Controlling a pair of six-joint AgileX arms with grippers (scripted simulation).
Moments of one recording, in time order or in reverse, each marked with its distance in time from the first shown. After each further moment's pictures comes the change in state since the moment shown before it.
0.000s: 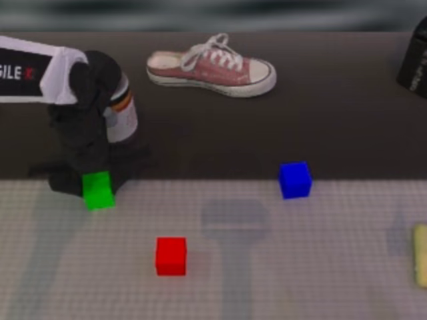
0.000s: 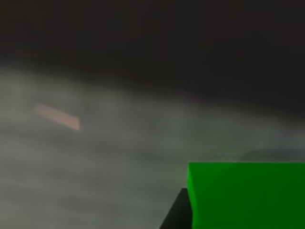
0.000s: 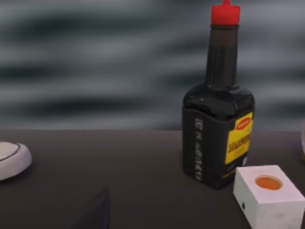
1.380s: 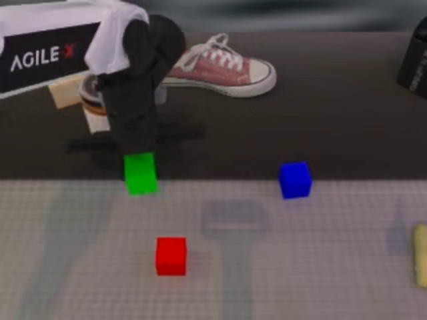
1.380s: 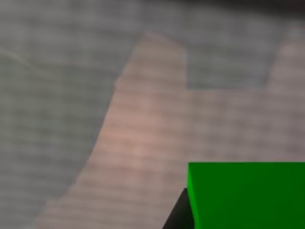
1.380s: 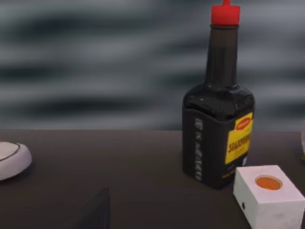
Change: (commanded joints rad) left arm -0.208 -0.089 0.201 -0.298 -0.007 -0.157; right arm 0.000 0.000 0.000 0.000 0.000 0.000
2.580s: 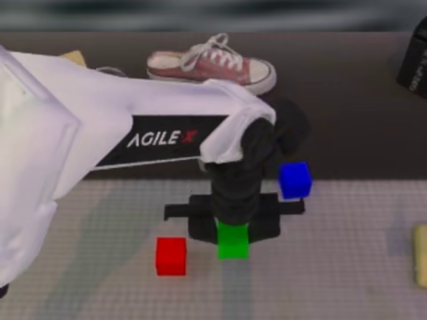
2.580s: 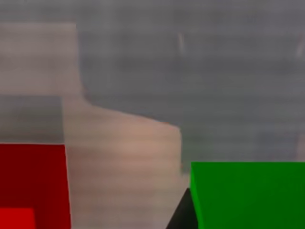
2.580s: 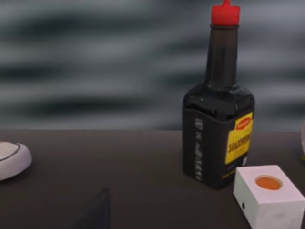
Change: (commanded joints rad) left arm -0.366 0.074 -0.068 0.165 0.001 -0.243; right arm 0.000 0.000 0.000 0.000 0.000 0.000
